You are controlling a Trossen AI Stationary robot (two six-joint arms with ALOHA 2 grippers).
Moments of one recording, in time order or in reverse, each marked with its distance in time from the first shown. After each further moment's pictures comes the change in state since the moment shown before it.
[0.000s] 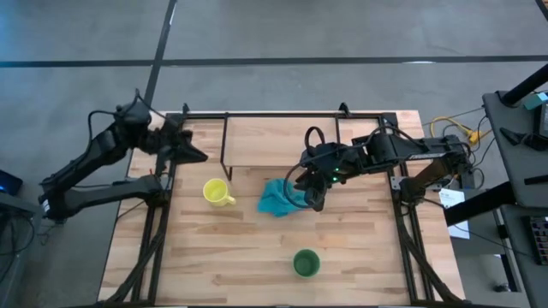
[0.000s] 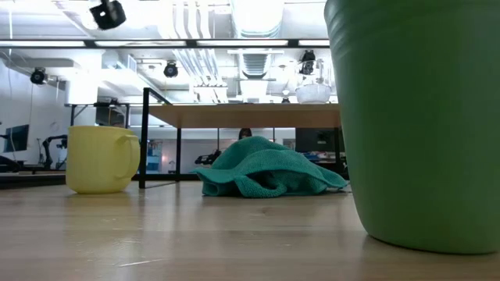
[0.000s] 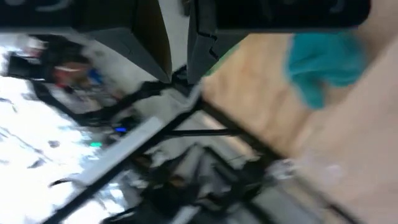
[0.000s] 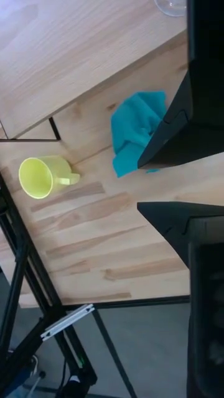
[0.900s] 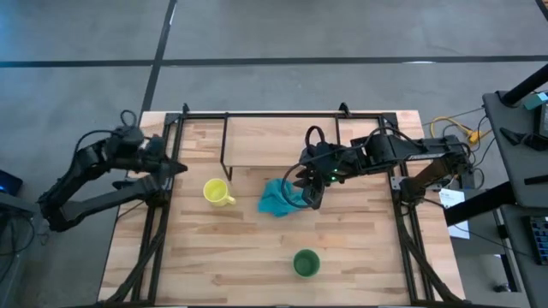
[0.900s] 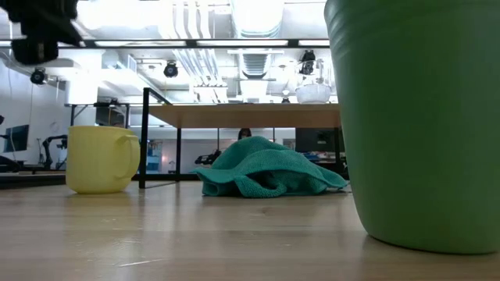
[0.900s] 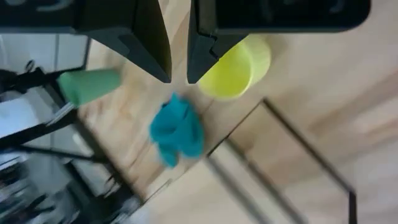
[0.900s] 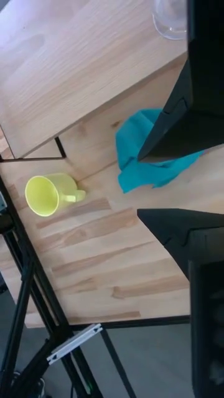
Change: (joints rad) left arm 0.001 -0.178 -0.098 -0.583 -0.439 0.102; right arm -0.001 0.000 -0.016 0.005 0.072 0.001
